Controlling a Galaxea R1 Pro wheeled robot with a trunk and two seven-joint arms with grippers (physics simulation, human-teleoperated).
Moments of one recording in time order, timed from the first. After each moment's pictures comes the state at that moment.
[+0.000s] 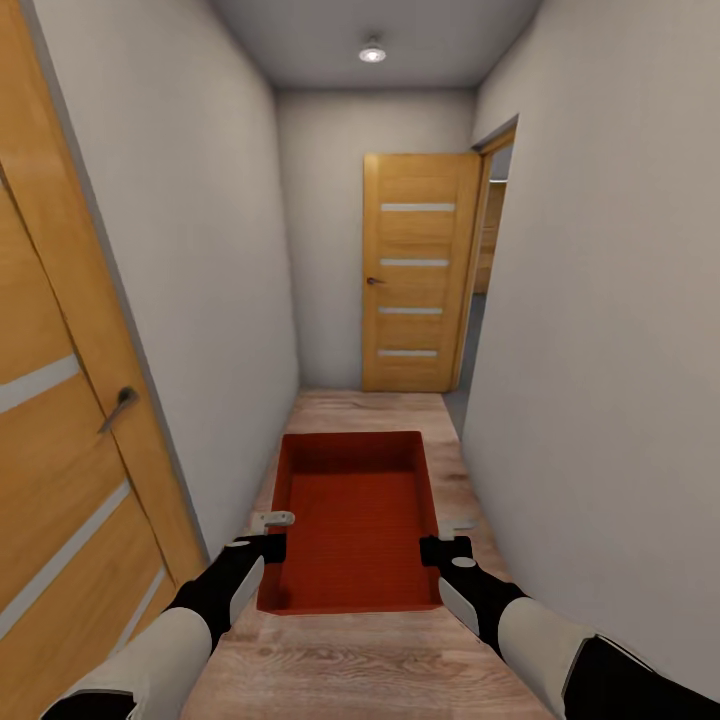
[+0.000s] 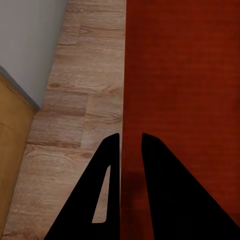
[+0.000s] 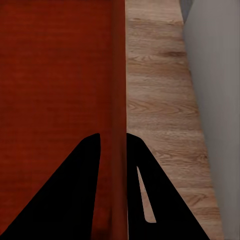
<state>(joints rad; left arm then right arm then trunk) -0.72 -0.08 -0.01 -0.43 0.04 0.27 0.13 -0.81 0.07 0.86 -0.17 -0.77 -0.08 -0.25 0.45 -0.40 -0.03</state>
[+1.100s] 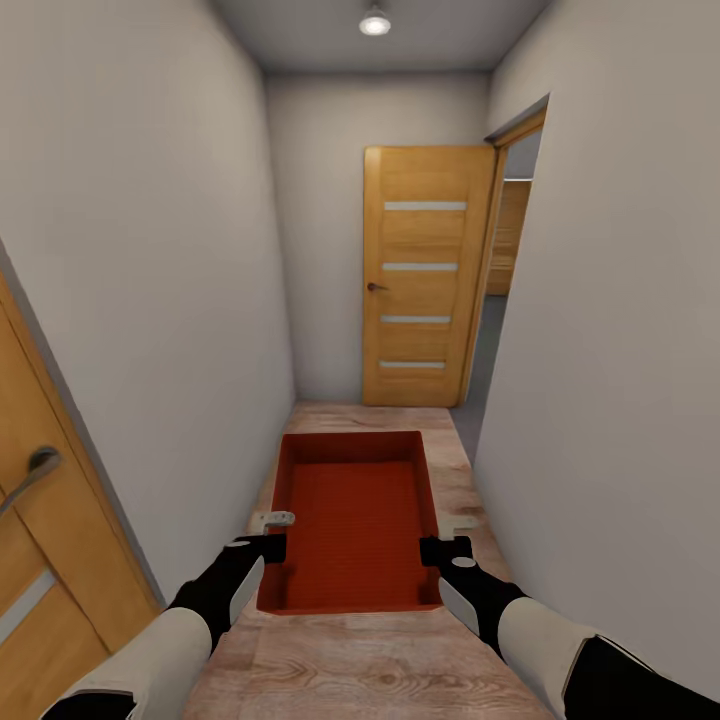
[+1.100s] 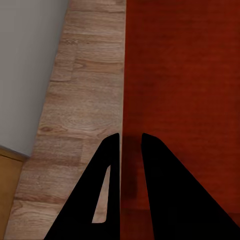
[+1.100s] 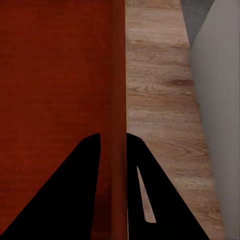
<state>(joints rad) -0.72 -0.08 -0.01 -0.43 0.04 0.27 0.13 -0.81 0.07 0.86 -0.17 -0.77 -0.08 -0.25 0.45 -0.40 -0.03</state>
